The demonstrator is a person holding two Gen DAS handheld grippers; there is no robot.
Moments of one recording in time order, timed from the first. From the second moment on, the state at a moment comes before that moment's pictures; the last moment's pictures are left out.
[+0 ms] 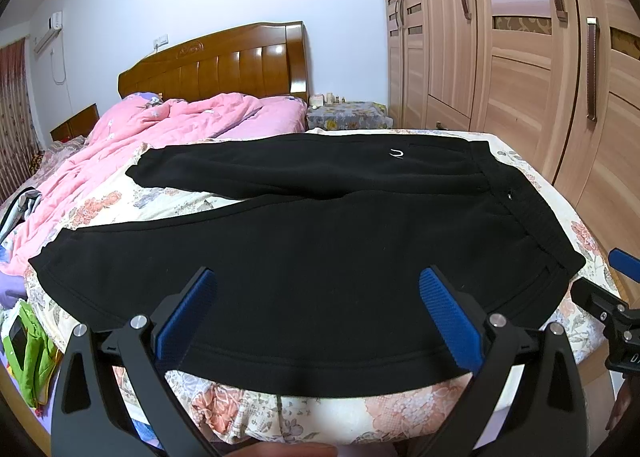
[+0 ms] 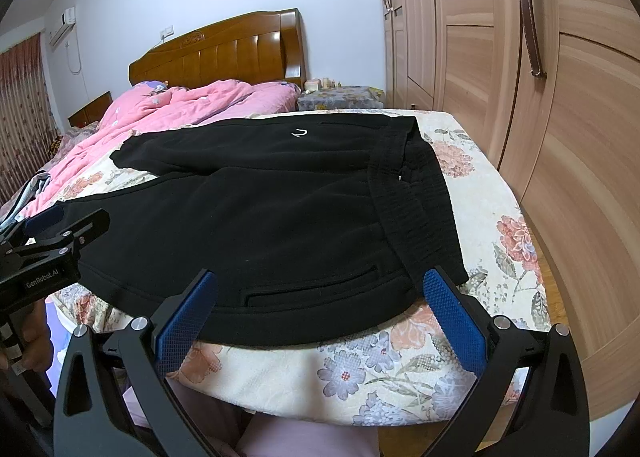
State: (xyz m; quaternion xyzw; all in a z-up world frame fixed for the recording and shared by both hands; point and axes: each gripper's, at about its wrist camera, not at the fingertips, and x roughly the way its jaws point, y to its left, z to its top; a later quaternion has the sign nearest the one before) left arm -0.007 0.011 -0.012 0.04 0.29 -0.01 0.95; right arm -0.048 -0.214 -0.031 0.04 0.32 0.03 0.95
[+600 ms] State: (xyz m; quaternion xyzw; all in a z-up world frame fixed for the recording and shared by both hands) left arm -0.005 0.012 -0.014 0.04 0.30 -0.01 0.95; right arm -0.048 -0.214 -0.032 0.04 0.32 0.03 0.95
